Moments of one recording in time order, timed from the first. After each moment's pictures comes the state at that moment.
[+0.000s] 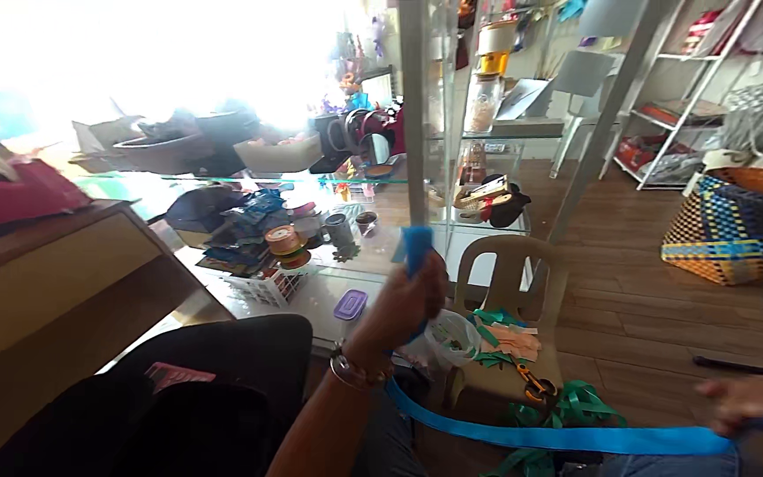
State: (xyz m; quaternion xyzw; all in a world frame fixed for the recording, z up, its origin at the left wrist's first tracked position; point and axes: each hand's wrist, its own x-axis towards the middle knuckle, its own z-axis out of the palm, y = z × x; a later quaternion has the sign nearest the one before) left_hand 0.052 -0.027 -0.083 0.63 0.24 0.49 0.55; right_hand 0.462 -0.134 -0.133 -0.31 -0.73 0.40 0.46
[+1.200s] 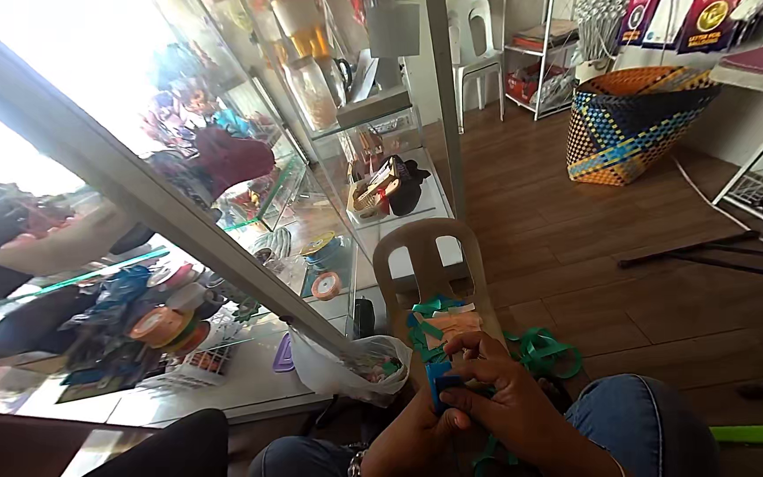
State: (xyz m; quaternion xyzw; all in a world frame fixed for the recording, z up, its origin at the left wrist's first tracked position) left_hand 0.177 -0.025 -0.224 0.77 0.11 0.28 0.56; right_hand 0.354 -0.073 -0.221 -0.40 -0.60 0.35 0.60
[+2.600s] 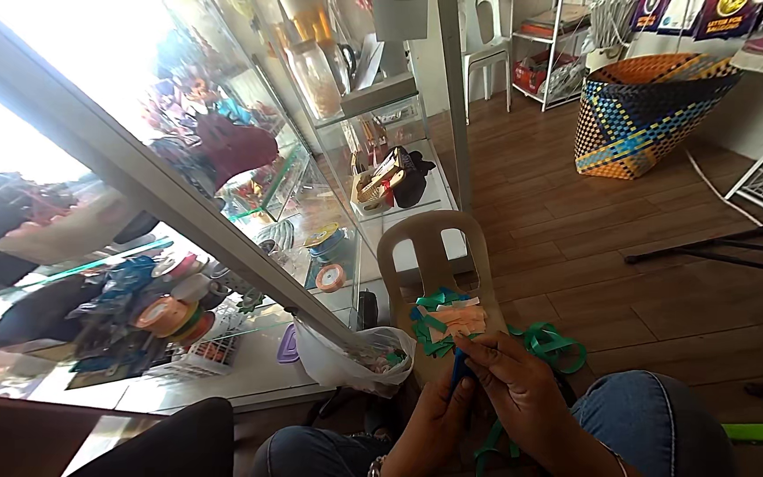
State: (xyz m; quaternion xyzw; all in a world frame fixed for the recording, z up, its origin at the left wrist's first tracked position) left_hand 0.192 -0.041 -0.235 0.70 0.21 0.35 0.59; right_hand 0.348 -0.069 -0.231 -0.44 -0.64 0.10 0.63
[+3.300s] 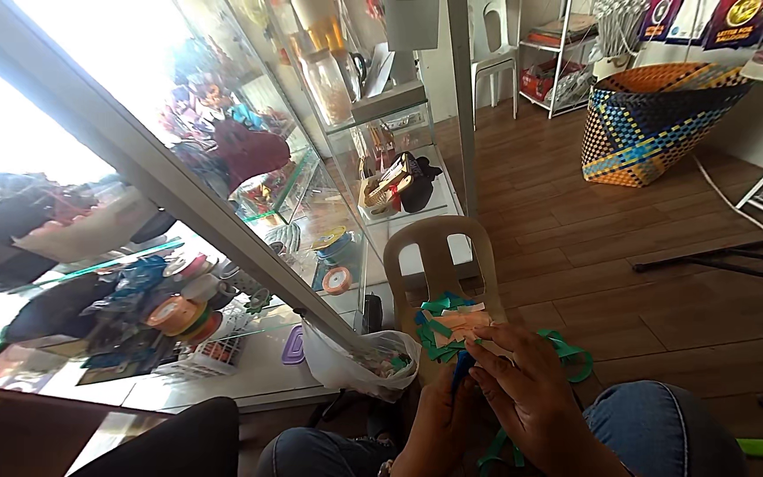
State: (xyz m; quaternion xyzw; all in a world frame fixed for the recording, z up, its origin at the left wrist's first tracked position) left_hand 0.194 -0.041 -0.243 0.75 0.30 0.40 0.45; right_hand 0.353 -0.070 -0.233 -0.49 -0.67 -0.07 0.55
